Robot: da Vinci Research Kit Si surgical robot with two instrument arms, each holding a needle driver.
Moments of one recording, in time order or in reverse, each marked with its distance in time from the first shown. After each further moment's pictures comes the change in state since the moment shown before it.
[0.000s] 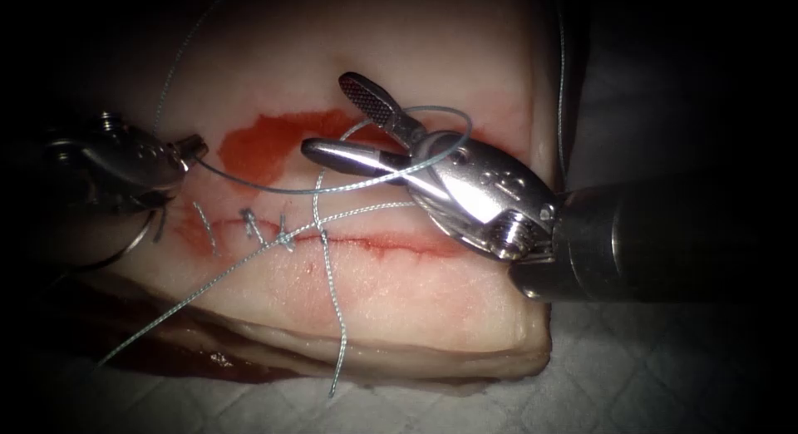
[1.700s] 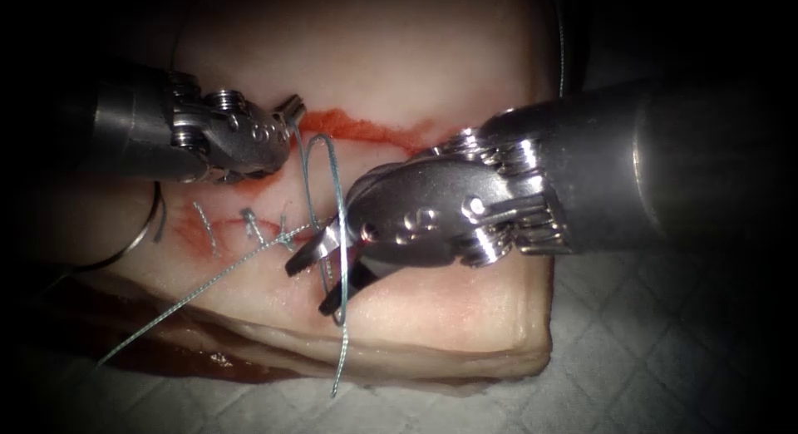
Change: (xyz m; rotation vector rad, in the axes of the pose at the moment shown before) right arm -0.003 0.006 0.002 -1.157 1.103 -0.853; left arm -0.006 -0.005 0.002 -0.098 -0.191 0.184
